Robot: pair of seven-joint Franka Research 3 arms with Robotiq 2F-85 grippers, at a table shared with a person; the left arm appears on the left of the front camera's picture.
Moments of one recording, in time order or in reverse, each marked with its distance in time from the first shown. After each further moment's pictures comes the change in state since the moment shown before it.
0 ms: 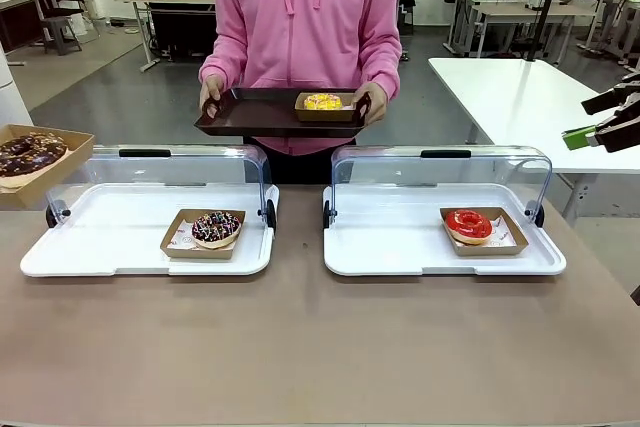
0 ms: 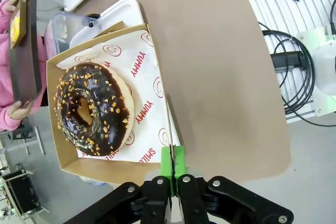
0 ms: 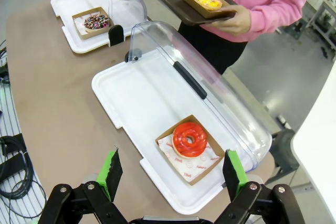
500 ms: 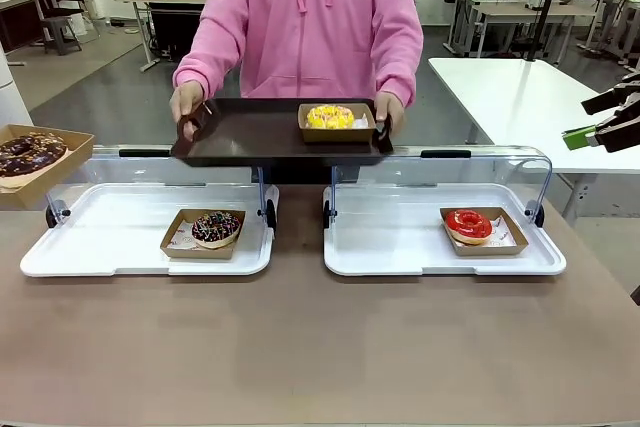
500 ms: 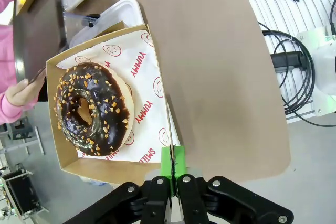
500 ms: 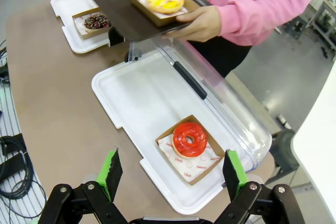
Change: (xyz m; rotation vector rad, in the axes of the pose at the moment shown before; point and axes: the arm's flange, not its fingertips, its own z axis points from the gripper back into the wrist) left arm 0.000 0.000 0.000 0.000 -0.001 0.001; right arm 0.000 0.000 0.000 0.000 0.000 0.000
